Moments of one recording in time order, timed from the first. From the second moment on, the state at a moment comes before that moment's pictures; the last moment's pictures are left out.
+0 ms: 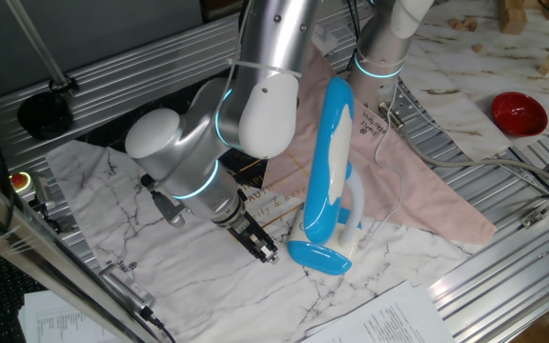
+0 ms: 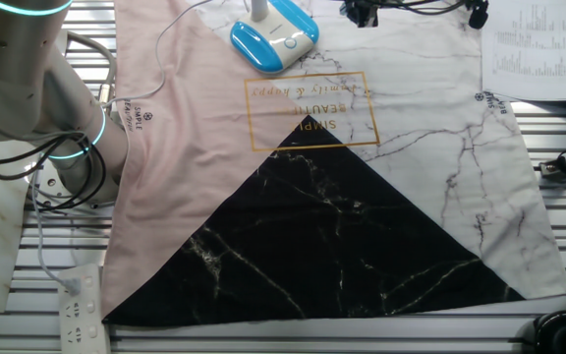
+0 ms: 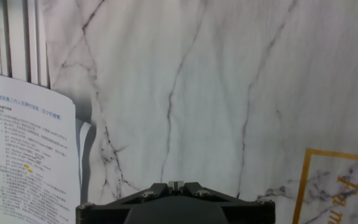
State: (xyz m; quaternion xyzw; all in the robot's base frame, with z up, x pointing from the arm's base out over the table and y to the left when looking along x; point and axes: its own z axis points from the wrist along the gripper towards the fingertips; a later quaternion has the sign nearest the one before) arm 0.483 0.316 0.070 0.09 -0.96 -0.21 0.14
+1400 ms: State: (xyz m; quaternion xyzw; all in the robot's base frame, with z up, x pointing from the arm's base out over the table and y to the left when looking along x) arm 0.483 0.317 0.071 0.07 -0.97 -0.20 0.14
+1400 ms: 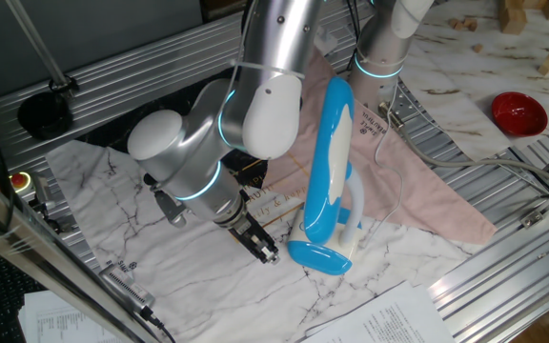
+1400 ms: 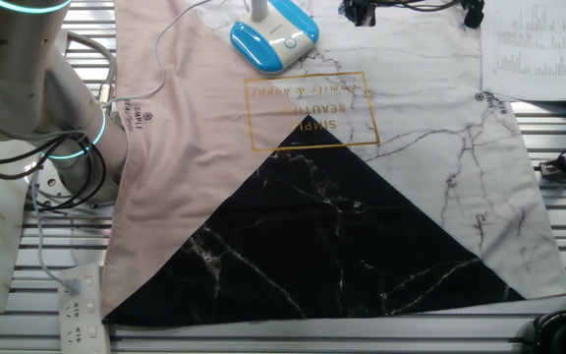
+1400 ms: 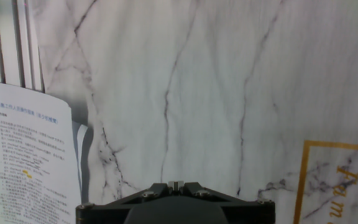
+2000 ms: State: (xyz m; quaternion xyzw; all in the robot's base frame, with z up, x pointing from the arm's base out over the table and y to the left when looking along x) arm 0.482 0.317 0.070 -0.01 -0.98 -0.16 0.13
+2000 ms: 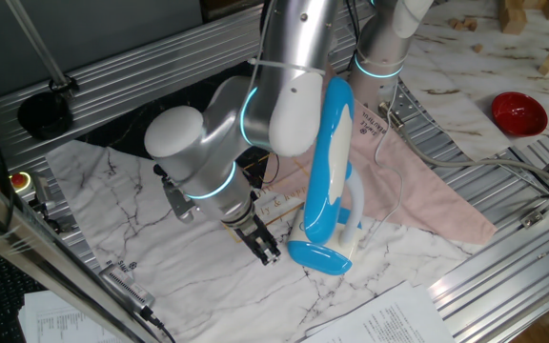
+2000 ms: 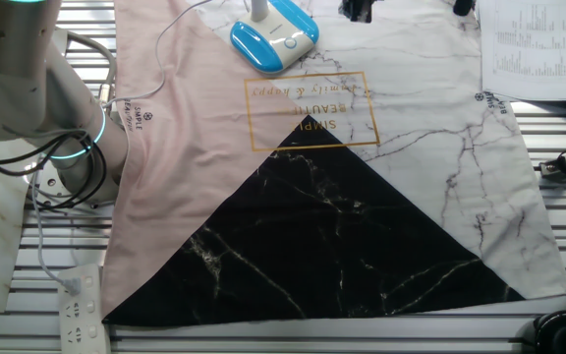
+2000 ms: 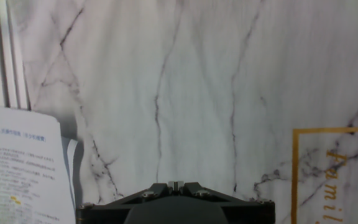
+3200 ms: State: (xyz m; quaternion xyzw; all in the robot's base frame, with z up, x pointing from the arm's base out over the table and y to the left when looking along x) arm 0.472 0.288 0.087 0.04 -0.98 -0.19 0.10
